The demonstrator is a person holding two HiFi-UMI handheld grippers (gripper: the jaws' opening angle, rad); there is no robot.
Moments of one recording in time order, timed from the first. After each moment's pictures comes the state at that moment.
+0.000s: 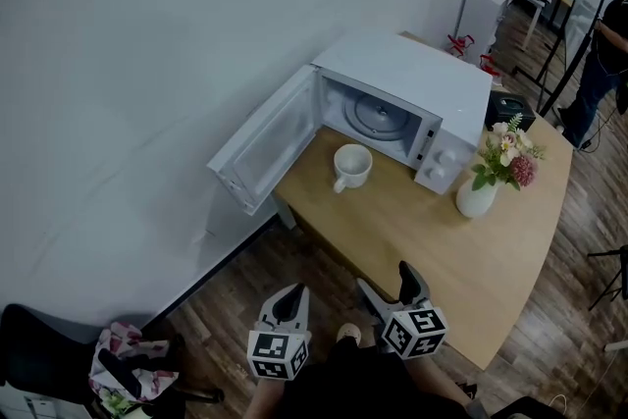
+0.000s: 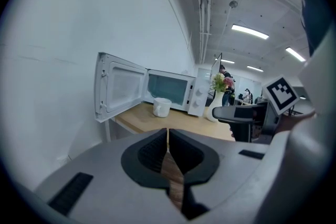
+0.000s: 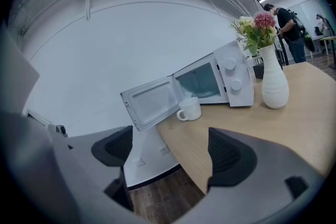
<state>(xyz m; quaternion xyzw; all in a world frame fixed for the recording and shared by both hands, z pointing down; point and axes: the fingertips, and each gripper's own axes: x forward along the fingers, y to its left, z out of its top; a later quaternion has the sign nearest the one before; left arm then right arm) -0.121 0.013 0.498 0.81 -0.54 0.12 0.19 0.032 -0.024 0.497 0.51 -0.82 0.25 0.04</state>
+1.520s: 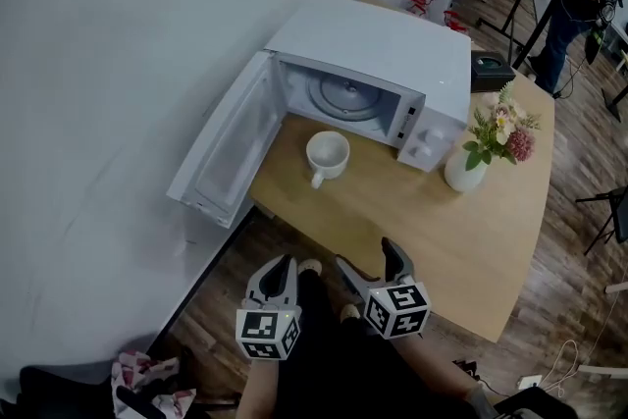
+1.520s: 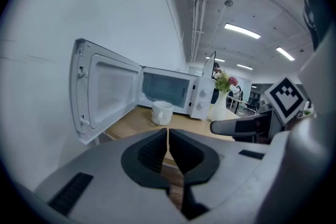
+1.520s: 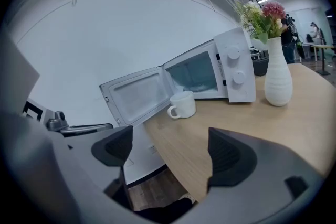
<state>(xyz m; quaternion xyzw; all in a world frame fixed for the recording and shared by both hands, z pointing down) -0.124 -0.080 0.502 0.84 -0.49 0.13 0.18 0.012 -0.083 0.525 0.56 -0.78 0.27 0.08</state>
